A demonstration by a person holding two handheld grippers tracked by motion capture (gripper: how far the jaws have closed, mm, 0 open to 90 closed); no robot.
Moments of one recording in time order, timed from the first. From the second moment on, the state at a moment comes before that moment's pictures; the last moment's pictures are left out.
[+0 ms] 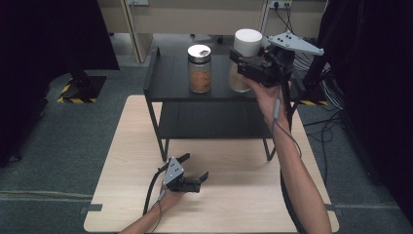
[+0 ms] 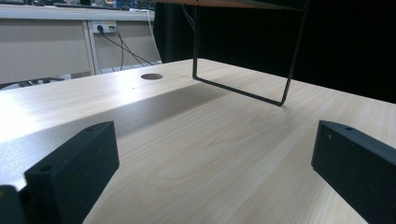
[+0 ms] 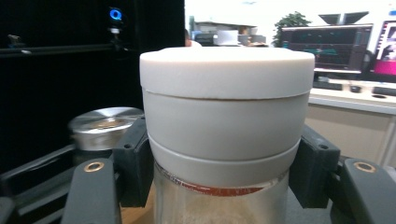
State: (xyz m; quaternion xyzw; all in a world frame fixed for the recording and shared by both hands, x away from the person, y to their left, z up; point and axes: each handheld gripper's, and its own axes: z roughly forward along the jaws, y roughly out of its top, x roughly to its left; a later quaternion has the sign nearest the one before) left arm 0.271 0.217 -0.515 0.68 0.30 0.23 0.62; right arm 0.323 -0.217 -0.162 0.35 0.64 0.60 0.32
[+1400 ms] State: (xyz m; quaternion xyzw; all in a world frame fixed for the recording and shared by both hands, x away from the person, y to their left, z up) left arm 0.271 0.216 -0.516 0.68 0.30 0.23 0.62; right arm 0.327 -0.222 -0.184 0.35 0.63 0.61 0.32
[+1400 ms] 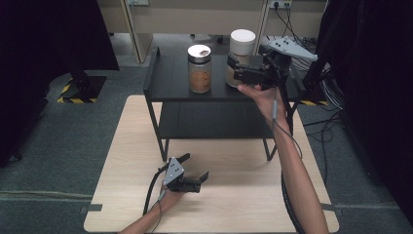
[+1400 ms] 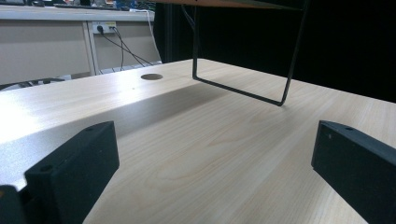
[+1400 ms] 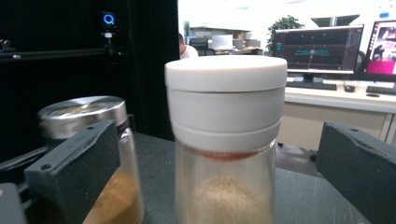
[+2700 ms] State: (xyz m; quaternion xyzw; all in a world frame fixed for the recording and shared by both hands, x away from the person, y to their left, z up) left arm 0.272 0.217 -0.515 0.68 0.30 0.22 0.63; right arm 0.236 -0.252 -0.285 0.26 0.64 0.65 0.33
